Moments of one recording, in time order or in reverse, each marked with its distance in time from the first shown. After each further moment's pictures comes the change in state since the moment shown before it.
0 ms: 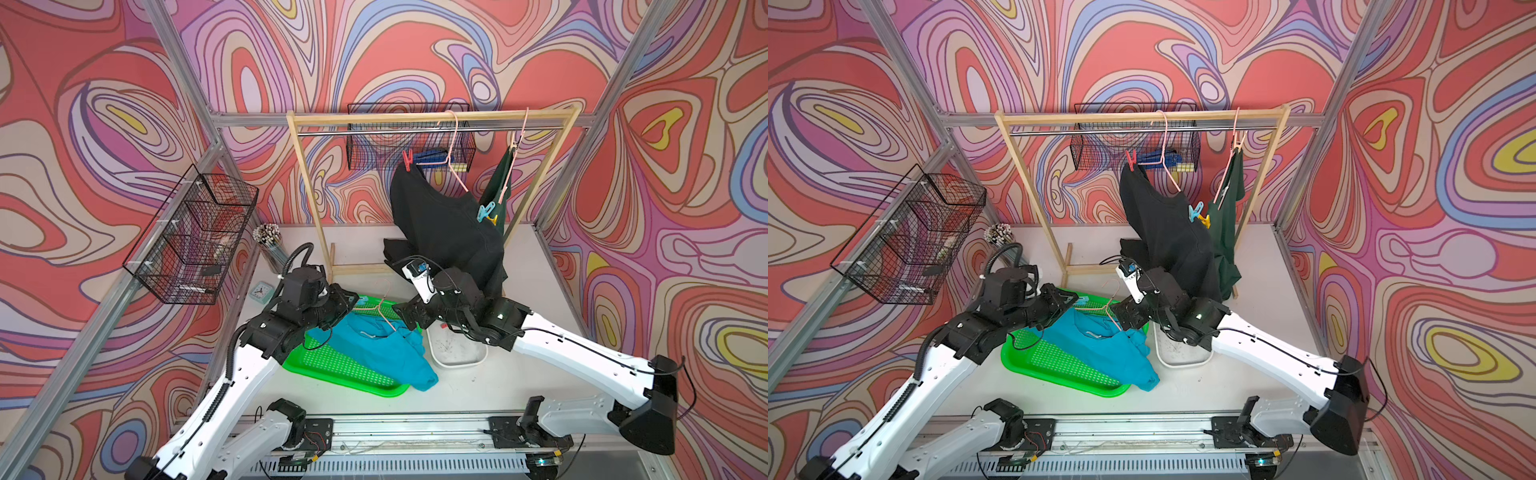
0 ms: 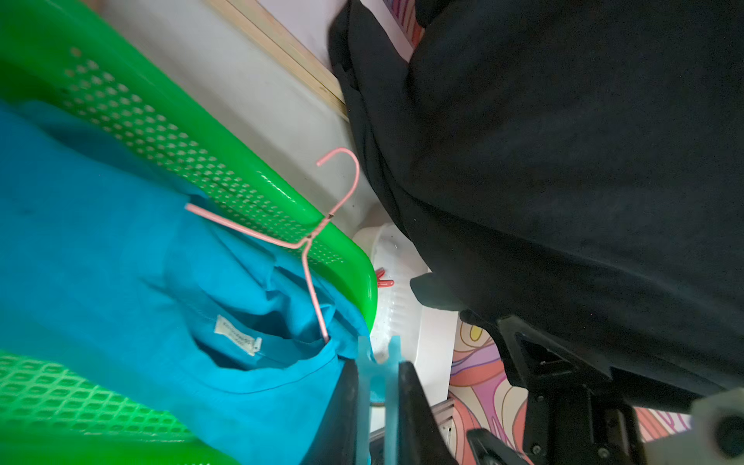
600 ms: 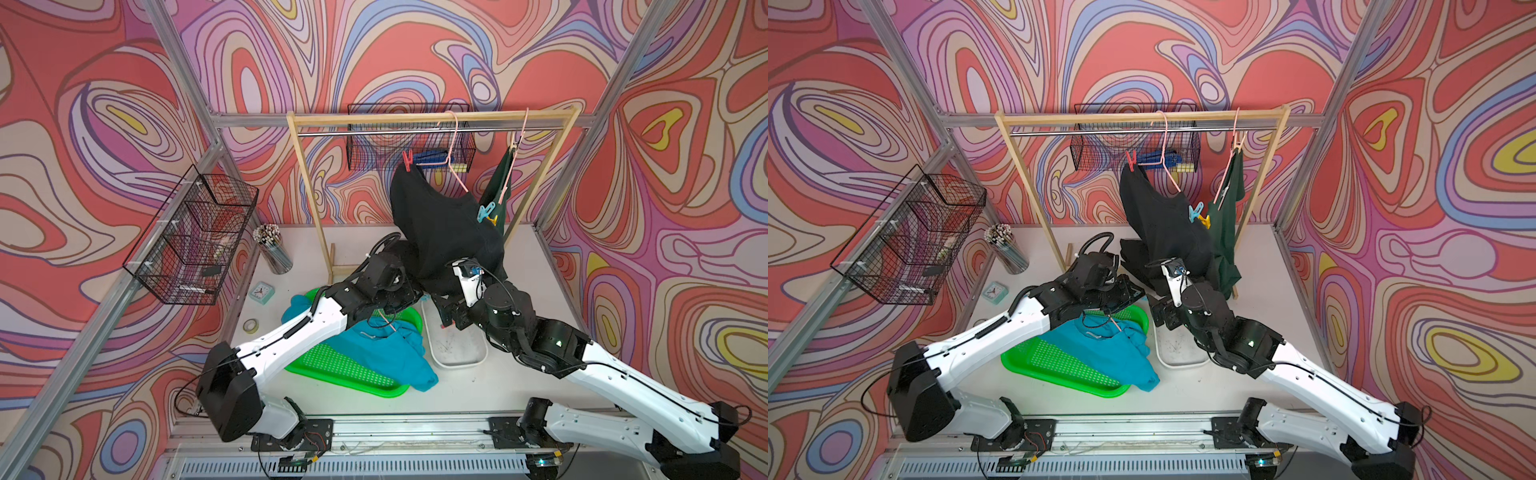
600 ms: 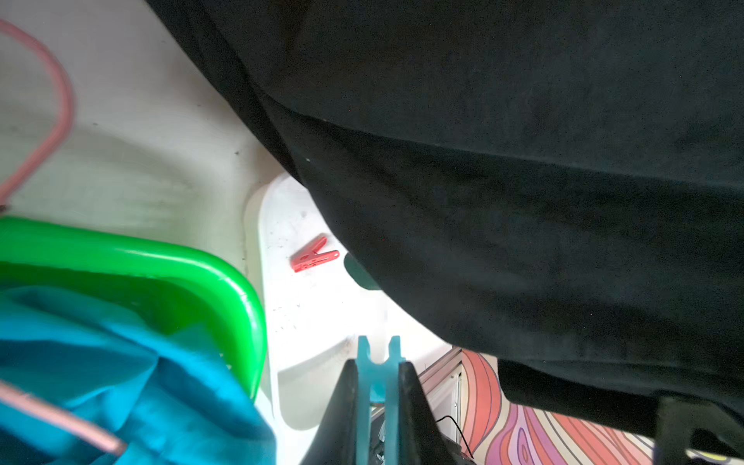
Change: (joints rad) left arm -0.323 0.522 0.259 0.240 -0.026 -0.015; right arm -0.003 -0.311 -0.129 -0.038 0.286 -0.010
